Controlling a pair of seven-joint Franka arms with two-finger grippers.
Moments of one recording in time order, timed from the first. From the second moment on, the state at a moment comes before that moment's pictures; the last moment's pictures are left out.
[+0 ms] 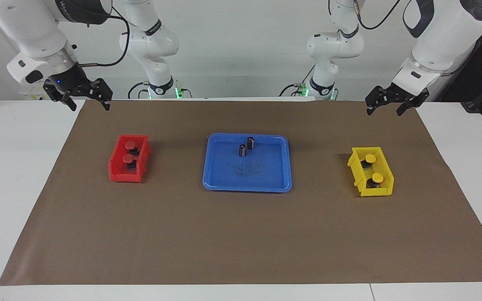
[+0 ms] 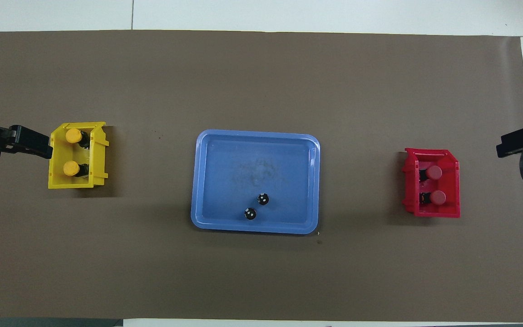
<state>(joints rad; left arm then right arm) -0.10 -0.03 -0.02 -1.62 -0.03 1.49 -0.01 0.00 -0.03 -0.07 -1.59 -0.02 1.47 -0.08</state>
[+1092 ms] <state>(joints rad) -0.10 -0.04 0.00 -1.62 -0.03 1.50 -0.01 0.02 -0.04 -0.07 -1.60 -0.02 1.50 -0.08</state>
